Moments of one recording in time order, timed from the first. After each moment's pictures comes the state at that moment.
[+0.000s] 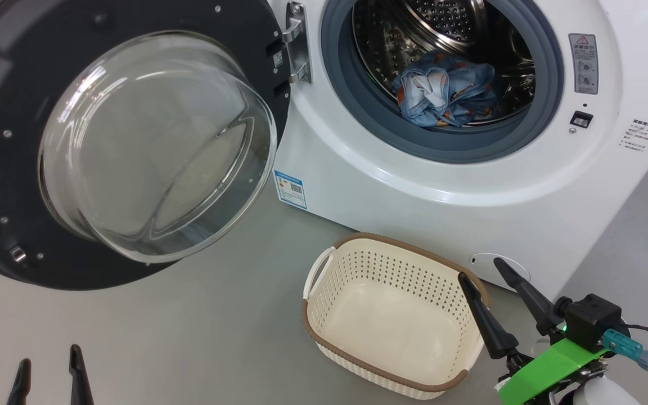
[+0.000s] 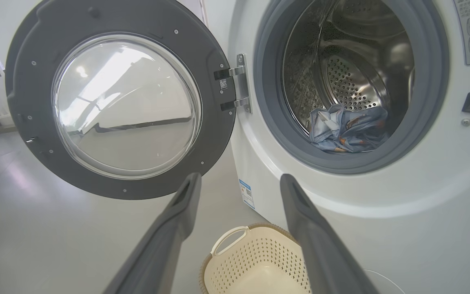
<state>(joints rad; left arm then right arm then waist) 0.03 0.04 0.27 0.28 -0.22 -0.12 -0.26 -0.14 -0.30 0.39 0.21 0.49 0.12 -0.25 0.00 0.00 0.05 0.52</state>
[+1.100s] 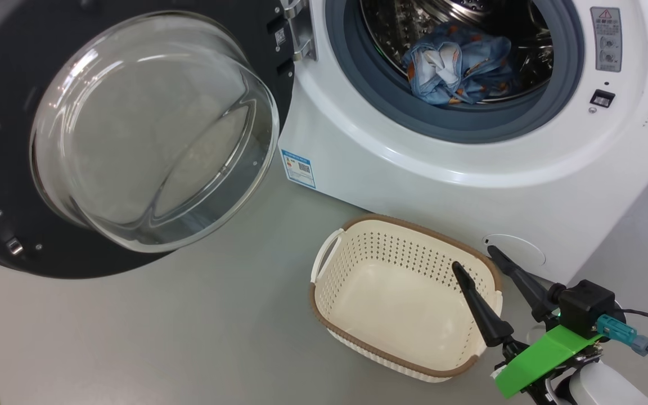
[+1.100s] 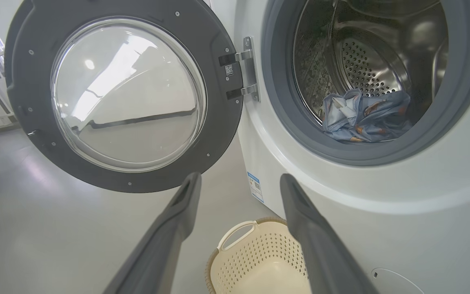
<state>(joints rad) -0.09 0.10 0.44 0.09 -0.40 -0.13 -0.26 -0.20 -0.32 0.44 0.23 0.51 0.12 -0.25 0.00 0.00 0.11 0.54</state>
